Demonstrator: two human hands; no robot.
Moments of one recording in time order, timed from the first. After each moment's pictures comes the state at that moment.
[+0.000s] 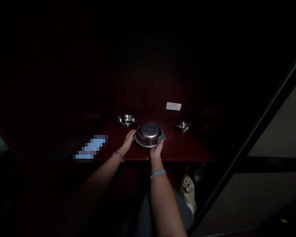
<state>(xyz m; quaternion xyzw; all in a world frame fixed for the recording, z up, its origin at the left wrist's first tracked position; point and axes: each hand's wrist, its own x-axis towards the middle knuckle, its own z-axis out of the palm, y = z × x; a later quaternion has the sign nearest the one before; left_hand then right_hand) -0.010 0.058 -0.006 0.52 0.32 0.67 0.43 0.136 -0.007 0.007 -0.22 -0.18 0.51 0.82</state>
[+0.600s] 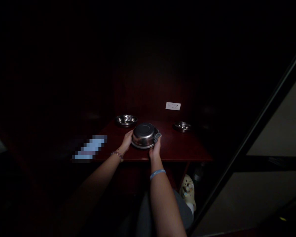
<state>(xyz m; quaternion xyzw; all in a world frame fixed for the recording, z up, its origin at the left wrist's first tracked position) -0.010 0.061 -0.005 0.48 0.30 0.68 0.46 0.130 -0.015 0.012 -0.23 -0.21 0.54 0.78</state>
